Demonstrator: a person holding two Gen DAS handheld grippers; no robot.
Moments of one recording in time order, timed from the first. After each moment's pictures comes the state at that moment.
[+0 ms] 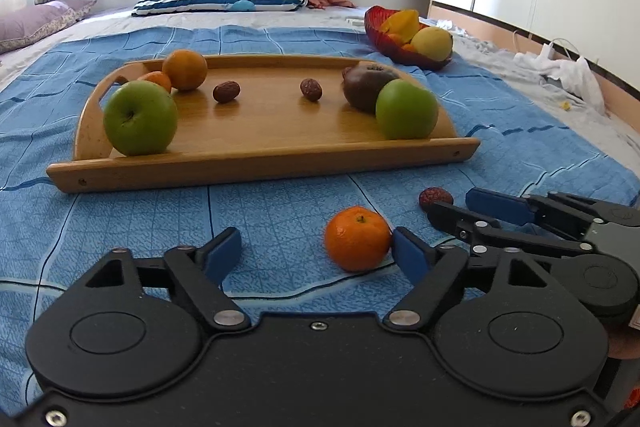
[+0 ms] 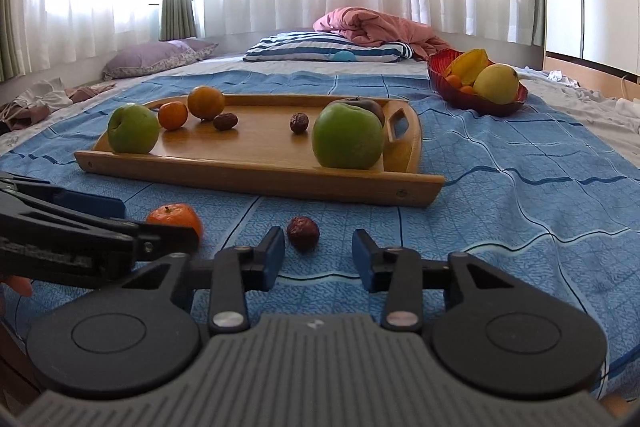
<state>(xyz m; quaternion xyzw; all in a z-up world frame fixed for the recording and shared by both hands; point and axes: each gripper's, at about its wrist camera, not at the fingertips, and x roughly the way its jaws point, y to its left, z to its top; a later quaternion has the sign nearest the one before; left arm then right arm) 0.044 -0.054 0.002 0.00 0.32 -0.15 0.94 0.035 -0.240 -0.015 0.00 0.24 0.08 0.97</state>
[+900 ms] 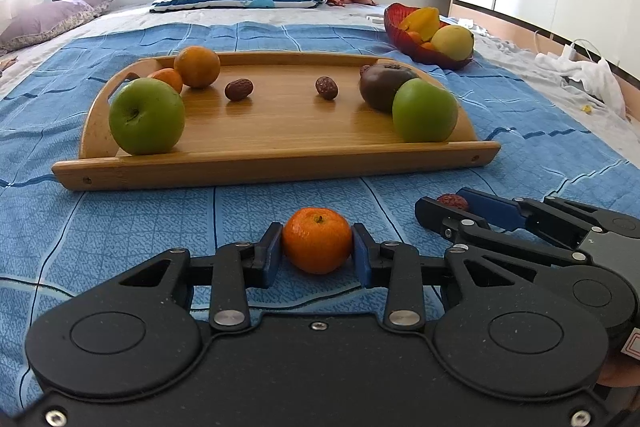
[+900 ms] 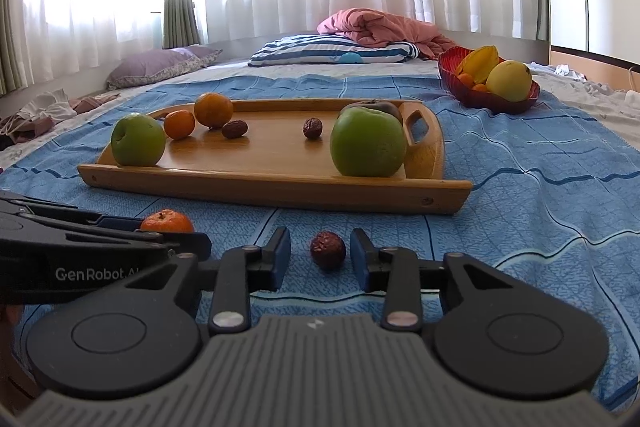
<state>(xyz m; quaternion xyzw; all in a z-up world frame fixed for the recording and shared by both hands) 0.052 -0.063 -0.001 0.00 0.32 -0.12 0.94 0.050 -0.227 -0.019 0.02 0.23 0.09 0.97</state>
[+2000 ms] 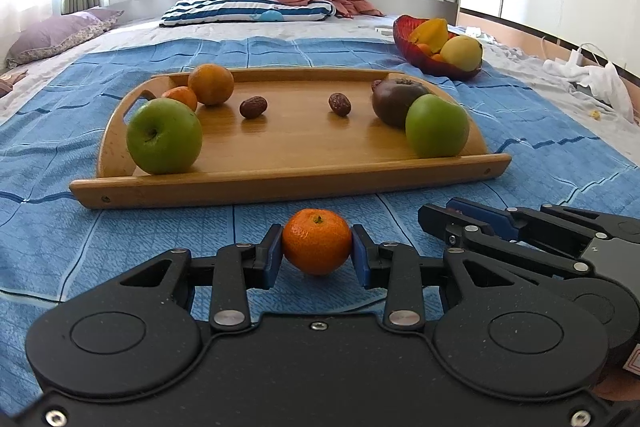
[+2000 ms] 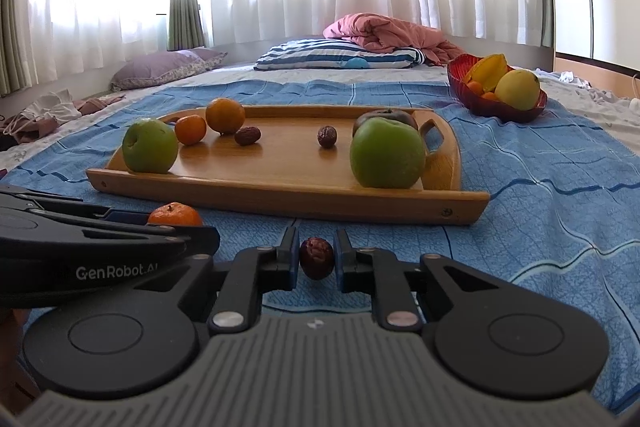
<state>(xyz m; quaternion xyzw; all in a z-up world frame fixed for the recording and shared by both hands) 0.051 -0.059 0.007 0.01 0.30 -0.10 0.95 0.050 -0.214 -0.012 0.01 0.23 0.10 0.97</state>
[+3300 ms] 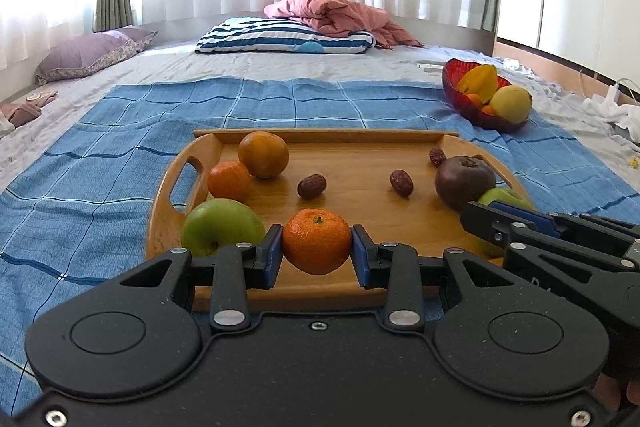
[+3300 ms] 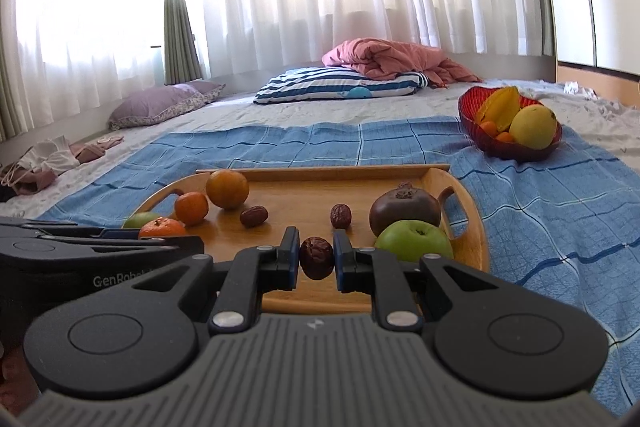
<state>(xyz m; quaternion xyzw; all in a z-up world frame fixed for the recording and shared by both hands) 0.112 -0.033 0.049 0.00 0.27 -0.05 0.96 0.106 -0.204 0.033 0.05 0.20 0.09 0.97</state>
